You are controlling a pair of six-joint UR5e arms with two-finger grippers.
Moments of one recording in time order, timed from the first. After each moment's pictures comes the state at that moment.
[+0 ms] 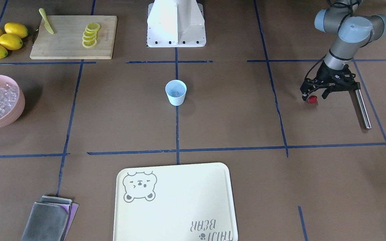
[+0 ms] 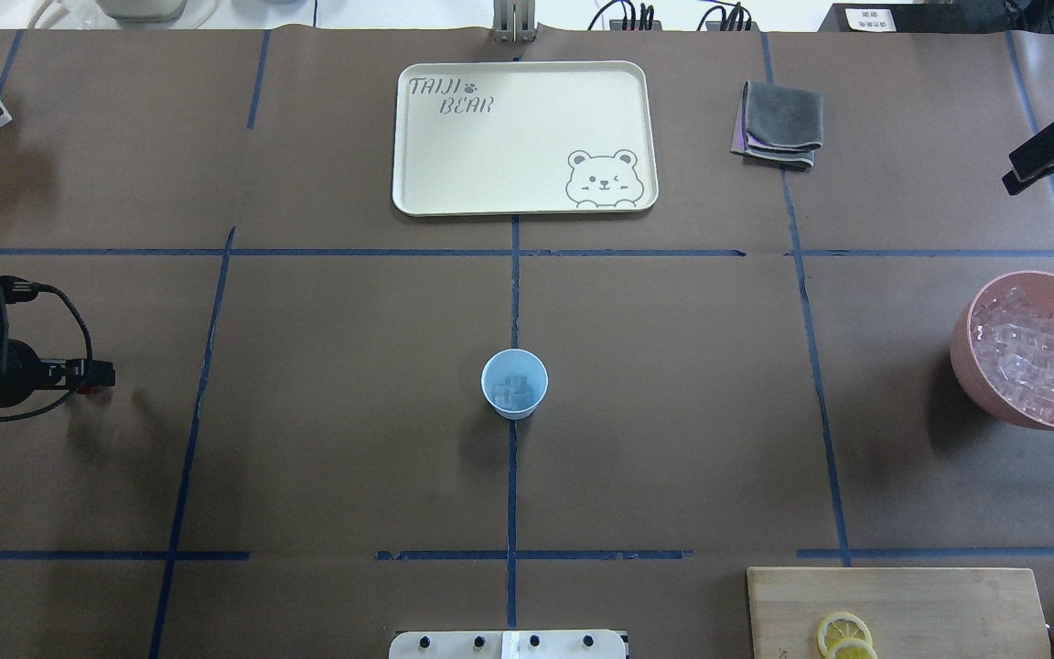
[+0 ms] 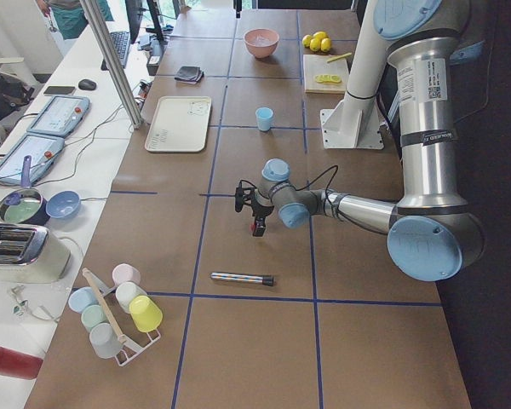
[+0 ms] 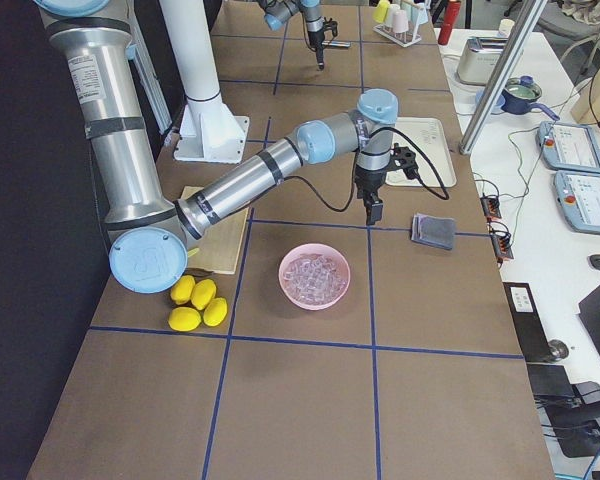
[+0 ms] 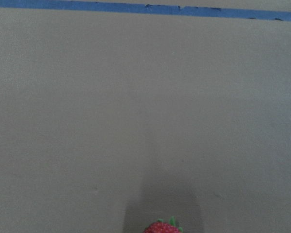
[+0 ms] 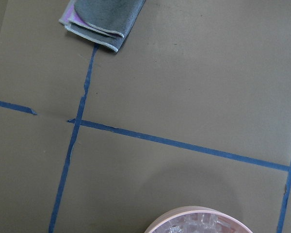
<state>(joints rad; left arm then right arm) -0.70 -1.42 -1.77 -2.30 -1.84 -1.13 1.26 -1.35 1.94 -1.81 2.24 0.24</state>
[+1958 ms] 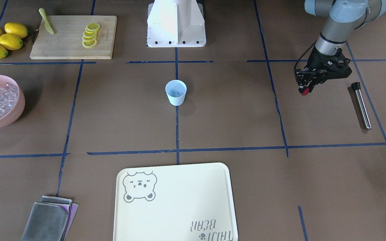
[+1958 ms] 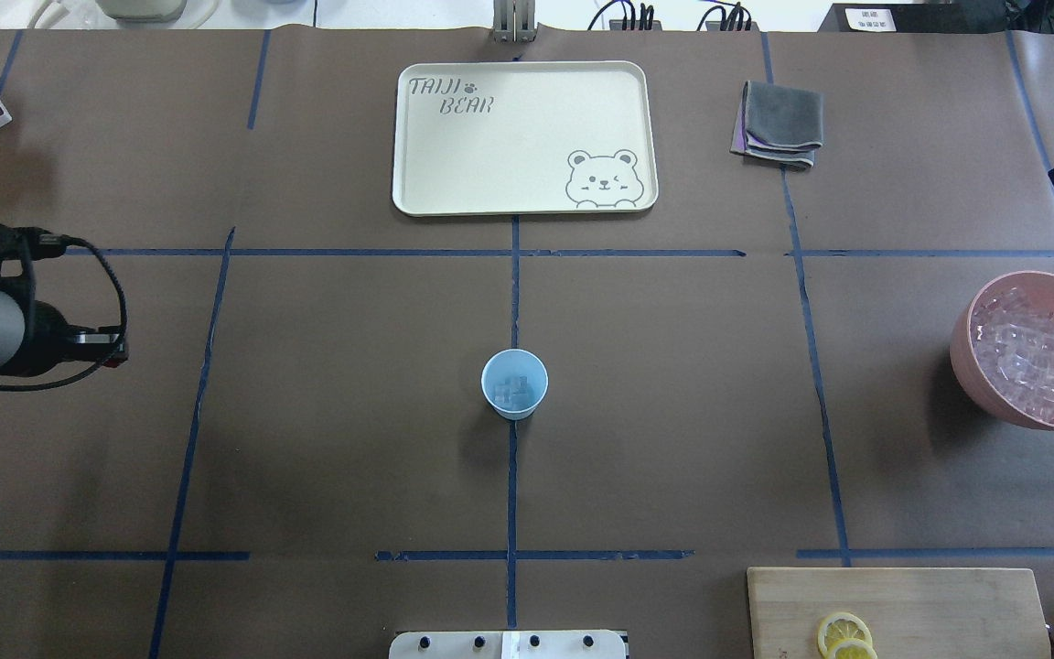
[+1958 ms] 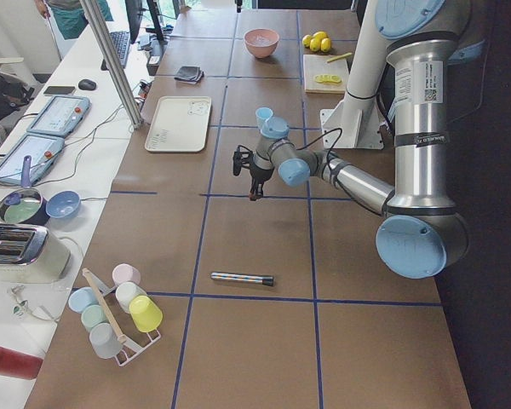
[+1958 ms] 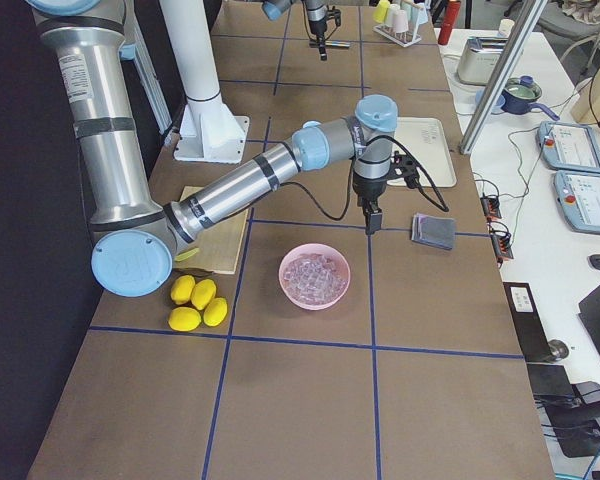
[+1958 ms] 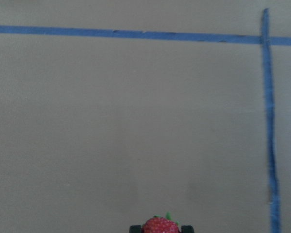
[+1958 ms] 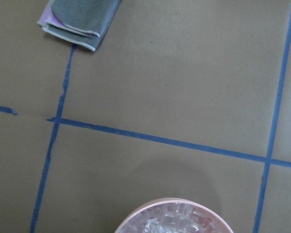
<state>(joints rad) -0.72 -1.55 -2.04 -1.88 -1.84 -1.12 1.34 -1.40 1.94 -1.81 2.25 0.18</state>
